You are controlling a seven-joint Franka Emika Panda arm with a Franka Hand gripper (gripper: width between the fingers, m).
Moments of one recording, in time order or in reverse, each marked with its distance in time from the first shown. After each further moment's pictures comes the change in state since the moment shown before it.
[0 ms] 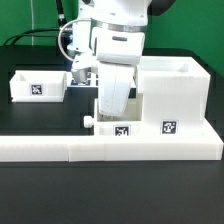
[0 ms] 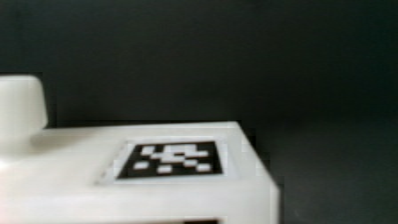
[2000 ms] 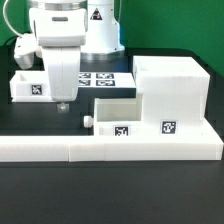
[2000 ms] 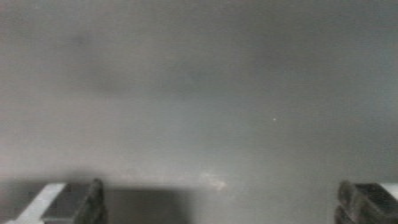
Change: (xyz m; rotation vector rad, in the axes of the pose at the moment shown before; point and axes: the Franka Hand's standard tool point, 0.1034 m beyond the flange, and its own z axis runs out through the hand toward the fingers) arm -0.085 0.001 -0.024 0.103 0.095 -0.191
